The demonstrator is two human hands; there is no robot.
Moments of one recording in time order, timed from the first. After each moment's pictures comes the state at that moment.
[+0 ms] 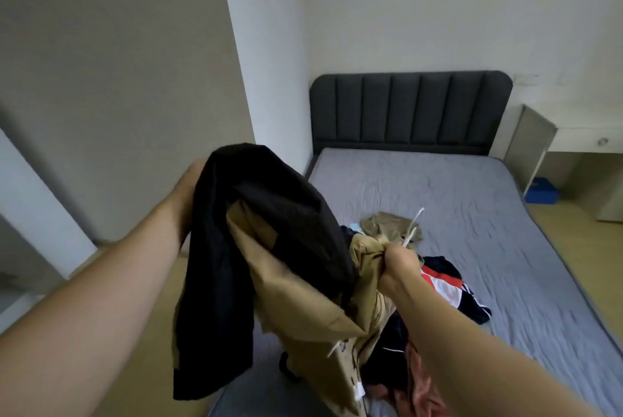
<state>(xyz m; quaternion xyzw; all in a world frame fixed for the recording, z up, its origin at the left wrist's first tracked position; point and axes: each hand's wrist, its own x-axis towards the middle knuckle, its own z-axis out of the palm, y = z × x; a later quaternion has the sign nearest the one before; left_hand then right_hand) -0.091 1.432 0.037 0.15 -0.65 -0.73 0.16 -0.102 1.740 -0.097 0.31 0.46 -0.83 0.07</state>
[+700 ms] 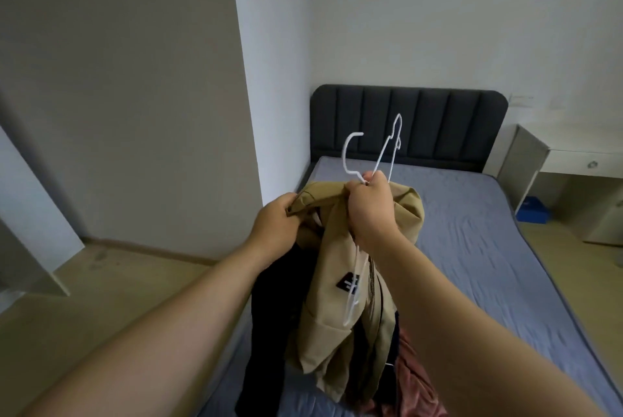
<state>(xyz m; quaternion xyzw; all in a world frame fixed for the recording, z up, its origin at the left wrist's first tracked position) -0.086 1.533 -0.024 0.02 -0.86 -0.50 0.12 -0.106 1.700 0.021 0.04 0.72 -0.69 -0.04</state>
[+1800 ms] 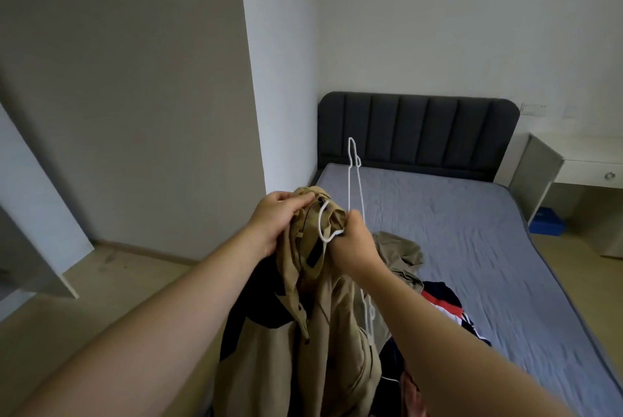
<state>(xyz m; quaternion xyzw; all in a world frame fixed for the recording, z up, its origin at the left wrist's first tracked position) -0.114 1.531 0.000 0.15 -0.70 -0.70 0.02 -0.112 1.695 -0.038 -0.09 0.84 -0.53 -0.01</state>
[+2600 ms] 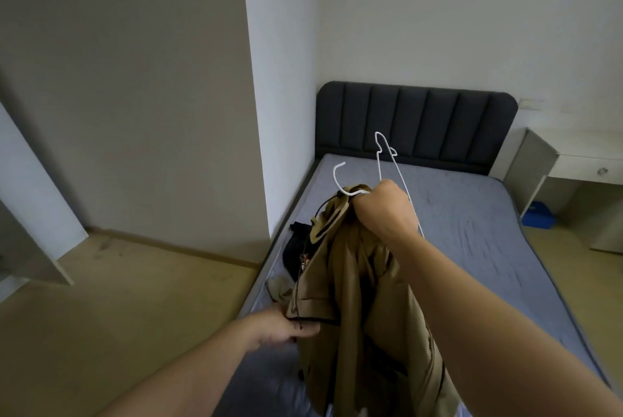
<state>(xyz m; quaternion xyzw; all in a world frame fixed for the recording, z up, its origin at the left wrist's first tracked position) -0.041 1.515 -0.174 0.09 -0.82 -0.45 -0.35 -0.136 1.722 0.009 0.06 0.93 -0.36 -0.06</state>
